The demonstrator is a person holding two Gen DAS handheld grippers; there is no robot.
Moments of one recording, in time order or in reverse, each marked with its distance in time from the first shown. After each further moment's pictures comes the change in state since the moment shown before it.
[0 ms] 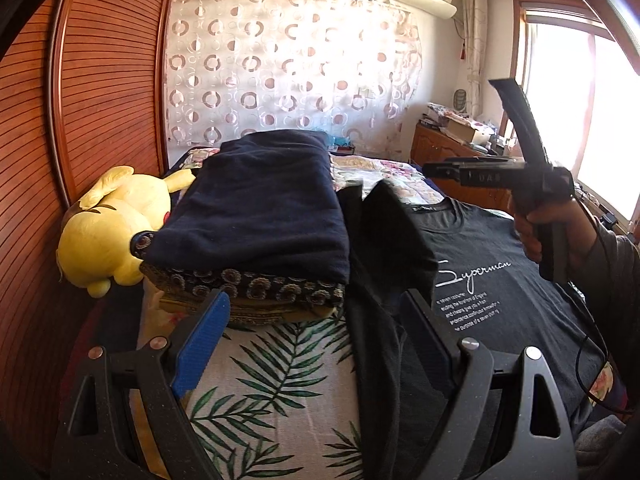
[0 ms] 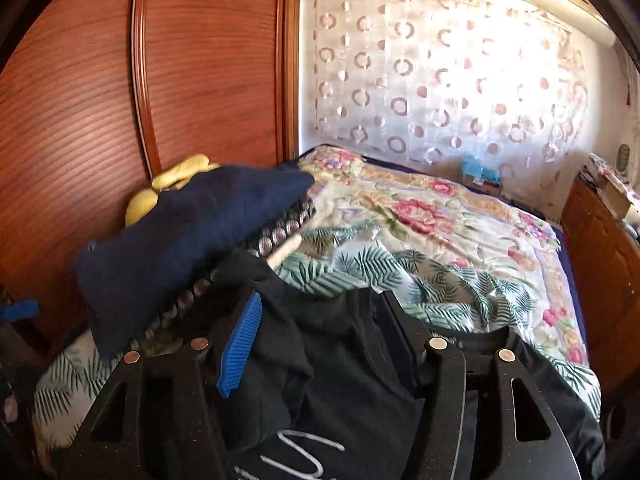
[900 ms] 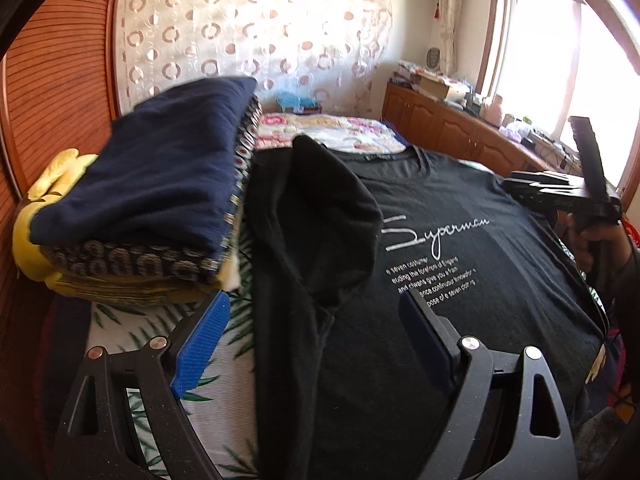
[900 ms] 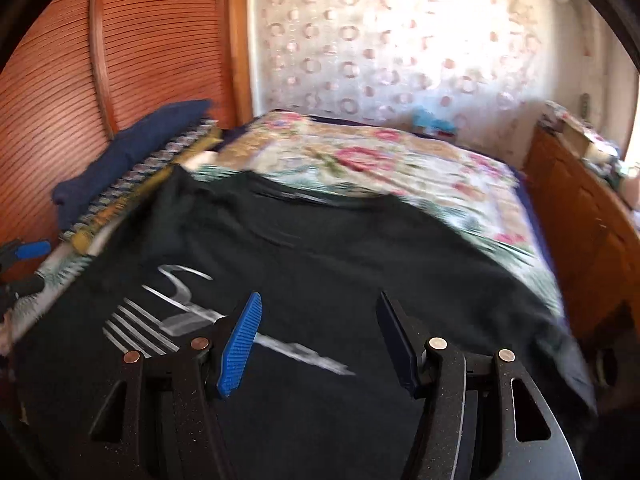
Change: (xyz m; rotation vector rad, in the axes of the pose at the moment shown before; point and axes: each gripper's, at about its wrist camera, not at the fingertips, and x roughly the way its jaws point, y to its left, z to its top) left arm 0.059 -0.069 -0.012 0.060 0.157 -0.082; right arm -0.106 -0.096 -0.109 0.134 0.095 -0.115
